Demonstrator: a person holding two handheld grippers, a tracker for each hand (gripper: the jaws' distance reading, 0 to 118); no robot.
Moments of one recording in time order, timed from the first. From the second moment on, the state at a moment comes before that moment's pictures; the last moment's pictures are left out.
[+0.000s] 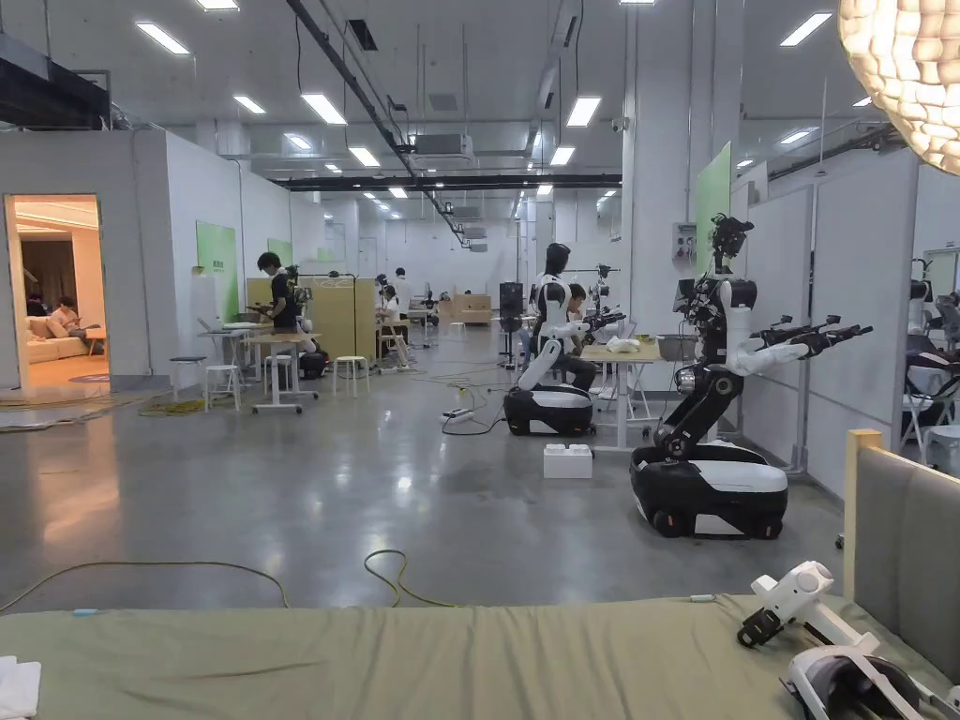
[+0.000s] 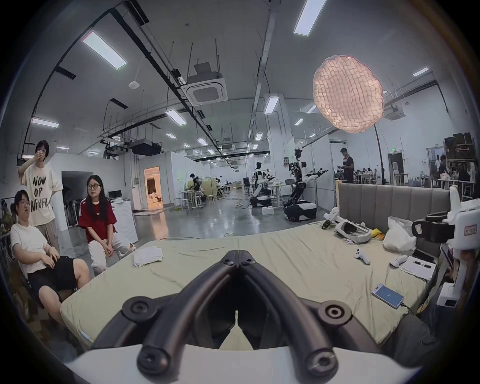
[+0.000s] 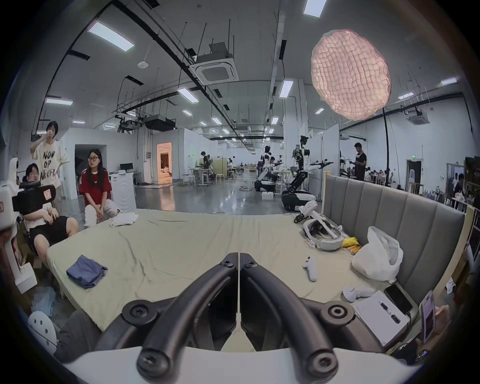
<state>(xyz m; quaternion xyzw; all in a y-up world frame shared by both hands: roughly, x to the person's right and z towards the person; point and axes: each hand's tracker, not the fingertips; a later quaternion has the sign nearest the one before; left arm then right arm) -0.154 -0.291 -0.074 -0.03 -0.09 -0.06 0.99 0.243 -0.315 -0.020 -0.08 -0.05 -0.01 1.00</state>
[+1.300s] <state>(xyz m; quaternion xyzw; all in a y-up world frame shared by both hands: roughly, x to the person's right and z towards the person) -0.168 -0.292 -0.073 -0.03 -0.11 0.01 0.99 0.225 -0.314 -0.033 -0.06 -0.02 -0.03 1.00</state>
